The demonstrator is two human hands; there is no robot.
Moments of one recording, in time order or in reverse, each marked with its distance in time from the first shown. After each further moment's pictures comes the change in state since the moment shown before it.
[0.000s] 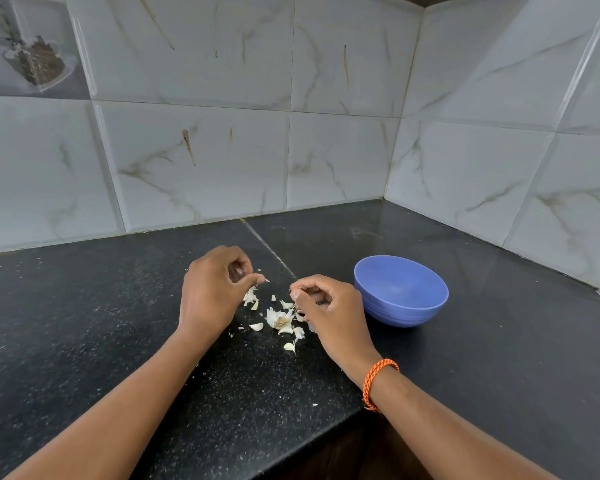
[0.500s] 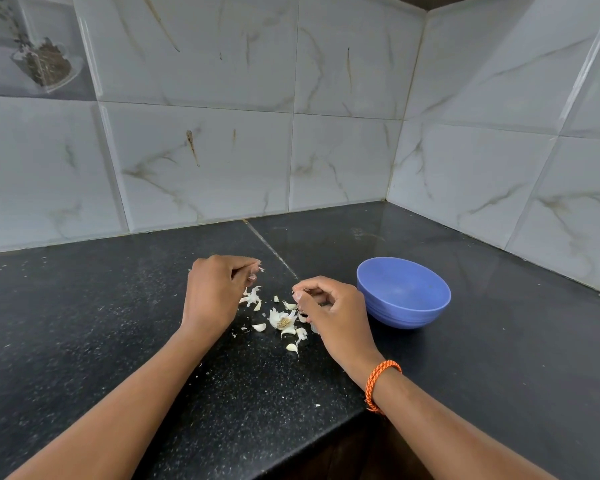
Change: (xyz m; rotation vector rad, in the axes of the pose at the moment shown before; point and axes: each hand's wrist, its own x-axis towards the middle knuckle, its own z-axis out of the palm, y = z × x) left_hand 0.002 -0.002 0.002 -0.113 -0.032 -0.068; right_hand -0.001 -0.001 -0.001 -0.033 -0.003 -0.018
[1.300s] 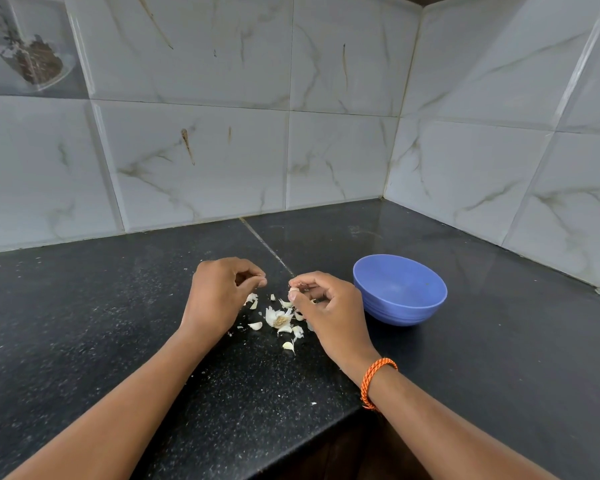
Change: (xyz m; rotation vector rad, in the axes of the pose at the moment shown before) left_hand -0.002 -0.003 0.006 0.027 -0.120 0.064; right_hand 0.001 0.003 0.001 -0.022 0.023 -0.024
